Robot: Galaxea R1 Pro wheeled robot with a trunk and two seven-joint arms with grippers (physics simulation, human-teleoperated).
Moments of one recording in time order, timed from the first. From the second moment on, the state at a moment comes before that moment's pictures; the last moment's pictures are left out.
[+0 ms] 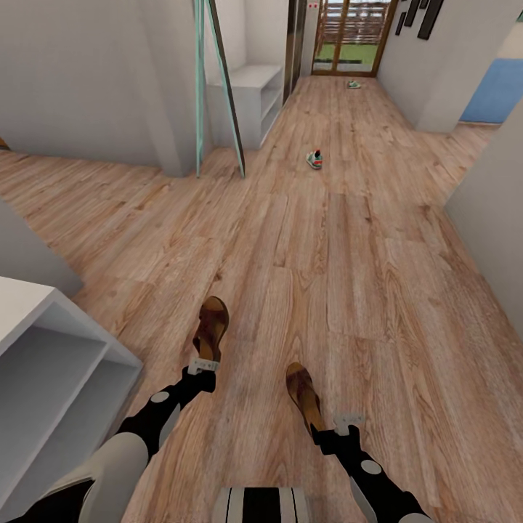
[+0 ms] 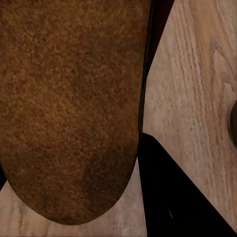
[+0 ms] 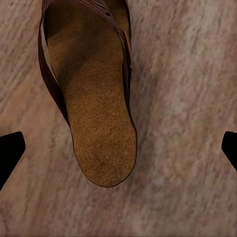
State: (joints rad) left arm -0.77 -0.07 0.30 -0.32 -0.33 -0.18 -0.36; right arm -0.51 0.05 -0.07 -0.38 0.14 -0.20 0.09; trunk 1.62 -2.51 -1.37
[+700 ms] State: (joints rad) left arm -0.77 -0.08 0.30 -0.49 -0.34 -0.03 -0.46; right arm -0.51 0.05 -0.07 -0.38 0.14 -0.20 0.09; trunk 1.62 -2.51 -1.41
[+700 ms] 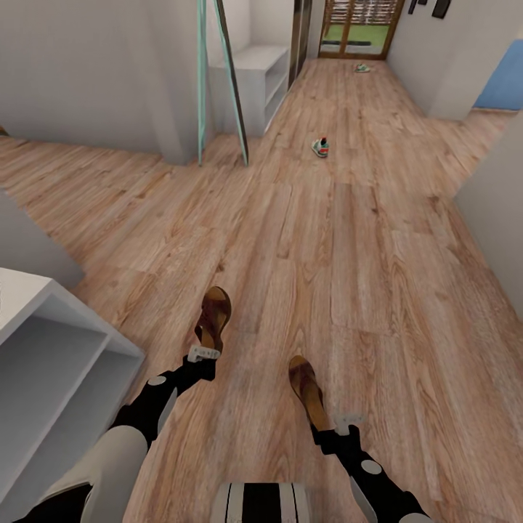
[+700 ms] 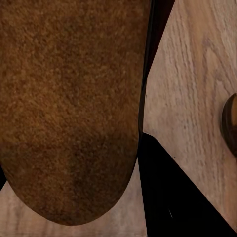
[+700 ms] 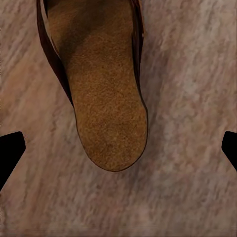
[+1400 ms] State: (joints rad) left arm -0.76 -0.08 0.30 -0.49 -0.34 -0.03 -0.46; right arm -0.51 0.05 -0.08 -0.38 0.14 -0.20 0.08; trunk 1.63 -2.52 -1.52
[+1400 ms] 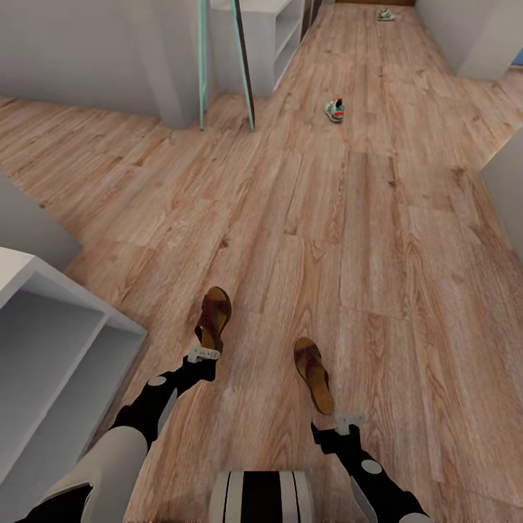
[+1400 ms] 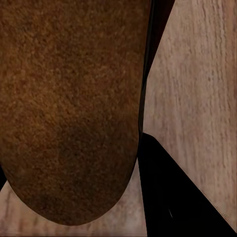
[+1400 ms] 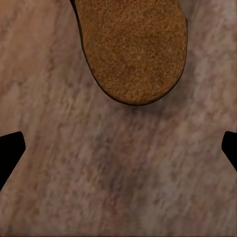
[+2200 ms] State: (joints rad) left arm -0.76 -0.08 0.30 -0.49 -0.34 -0.03 -0.47; right arm -0.51 0.04 -0.08 -0.39 0.14 -0.20 0.08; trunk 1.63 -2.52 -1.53
